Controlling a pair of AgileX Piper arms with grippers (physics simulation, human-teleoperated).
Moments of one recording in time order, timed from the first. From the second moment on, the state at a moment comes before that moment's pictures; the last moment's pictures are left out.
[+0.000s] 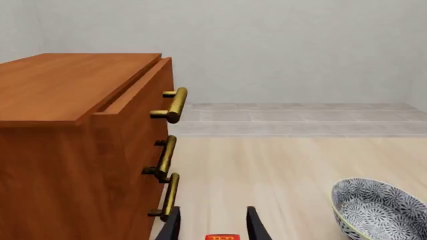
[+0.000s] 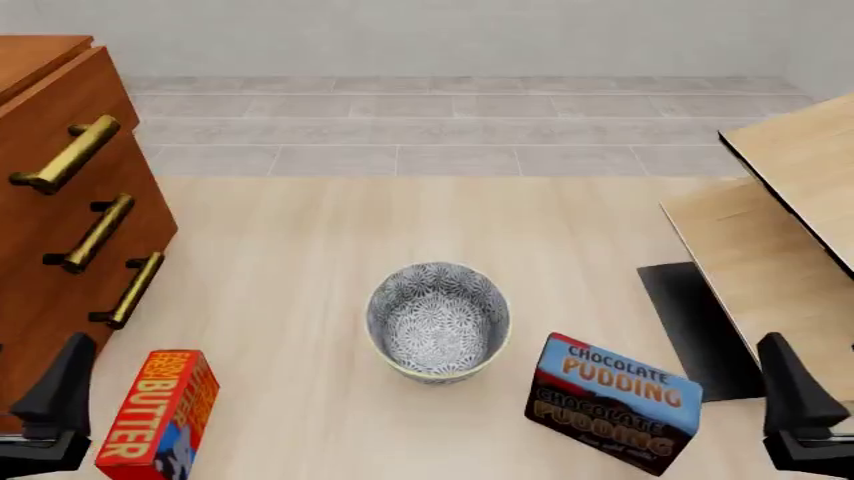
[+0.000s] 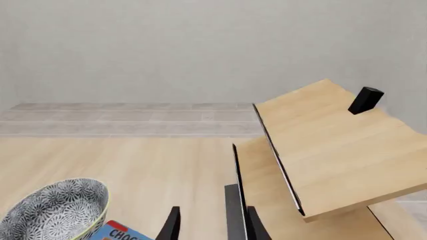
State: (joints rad) left arm 0.00 0.00 0.00 0.00 0.00; right arm 0.00 0.00 0.00 0.00 0.00
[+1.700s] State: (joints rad) left arm 0.05 0.59 -0.38 -0.18 -0.05; right arm 0.00 0.00 0.00 0.00 0.00
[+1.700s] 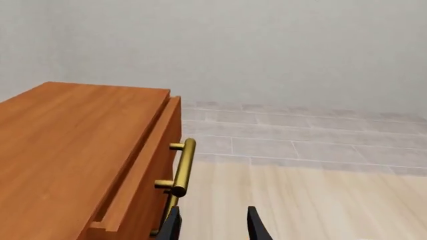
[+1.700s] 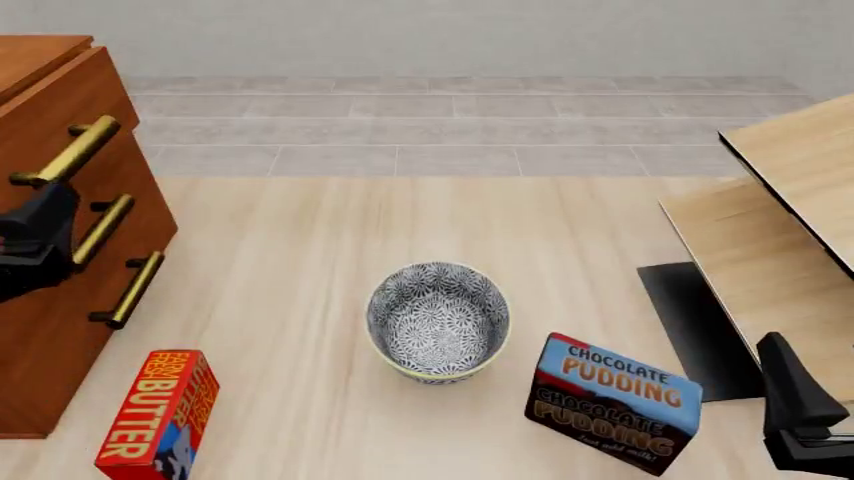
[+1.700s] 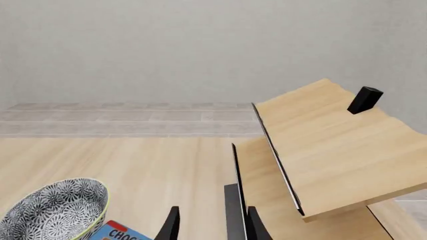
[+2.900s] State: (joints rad) left arm 0.22 0.80 -0.35 -0.38 -0.15; right arm 0.00 0.00 0.00 0.00 0.00
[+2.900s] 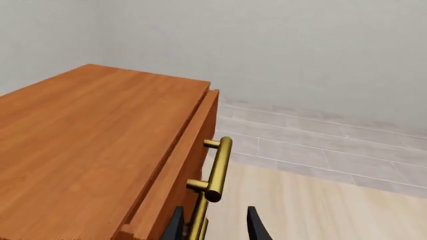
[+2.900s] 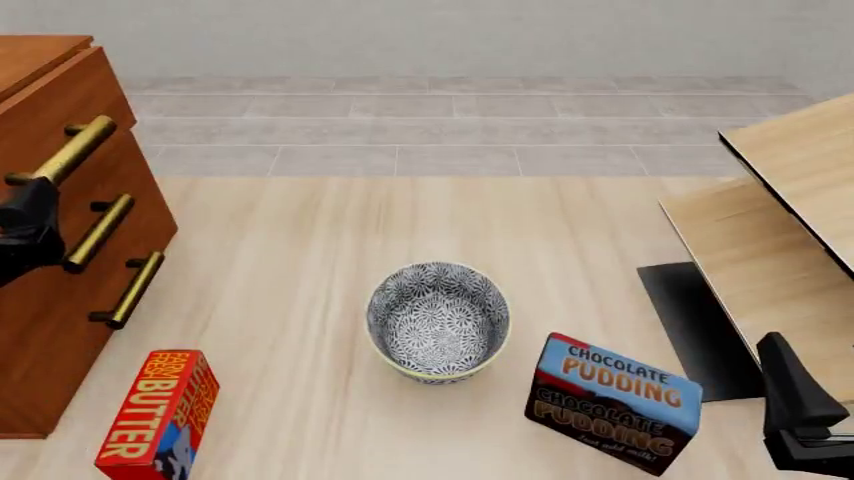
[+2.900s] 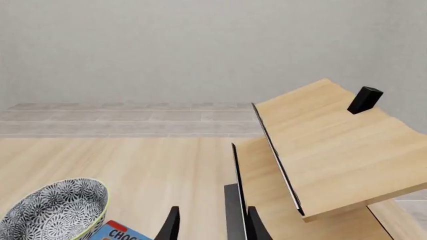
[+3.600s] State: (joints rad) left arm 0.30 0.88 -0.32 -0.47 -0.14; right arm 0.00 0.00 0.00 0.00 0.00
